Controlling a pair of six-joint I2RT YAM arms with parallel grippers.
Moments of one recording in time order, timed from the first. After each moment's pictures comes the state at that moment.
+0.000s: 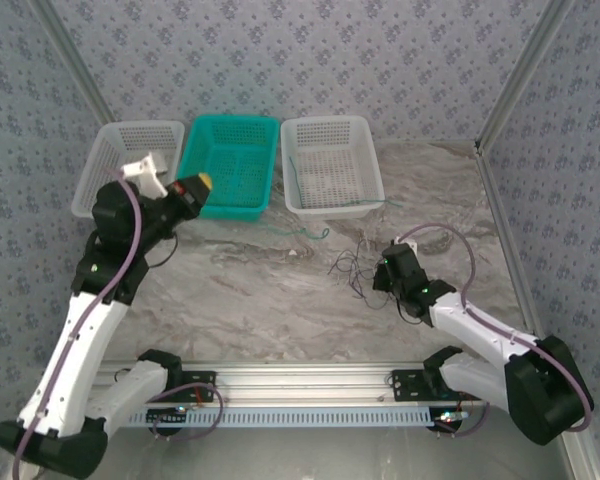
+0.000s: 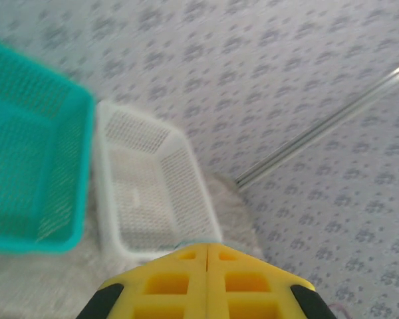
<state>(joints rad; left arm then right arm) -0.31 0.94 1.13 -0.33 0.24 -0.74 0.50 1.05 0.44 -0.23 0.25 0.54</state>
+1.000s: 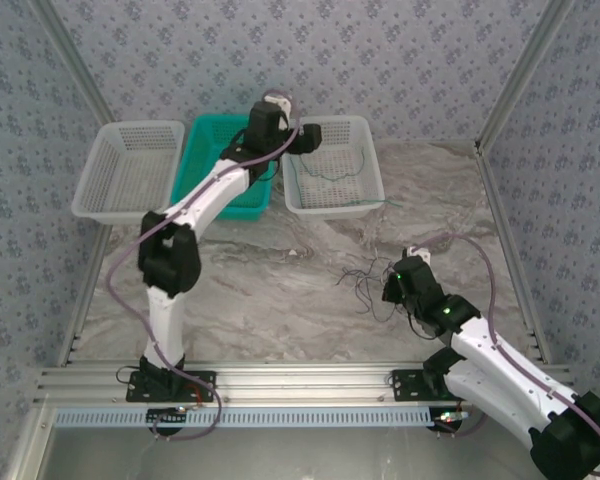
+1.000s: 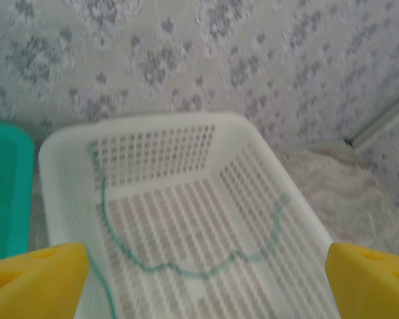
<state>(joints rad) -0.50 2.01 1.84 -0.20 0.06 -0.36 0.56 0.74 0.44 -0.51 0.28 0.59</state>
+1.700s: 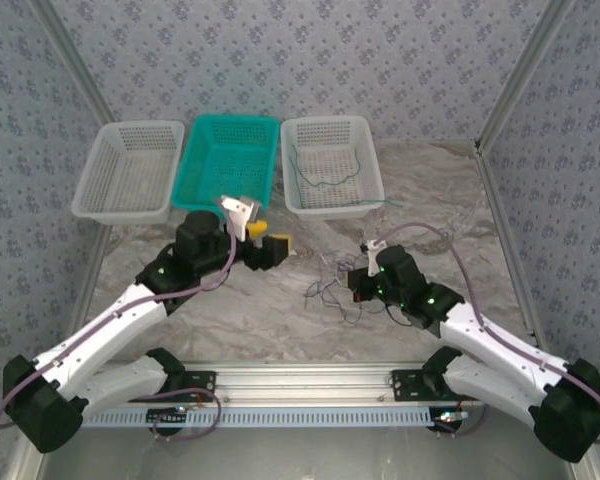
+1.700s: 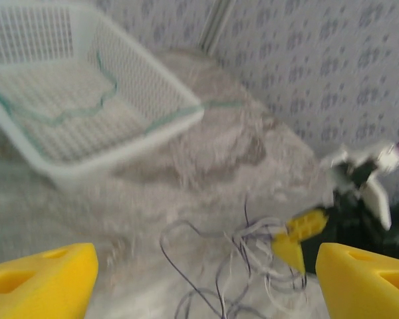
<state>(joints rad) -0.69 0.97 0.78 -0.16 0.25 -0.37 0.70 0.92 0.54 -0.28 -0.05 0.44</state>
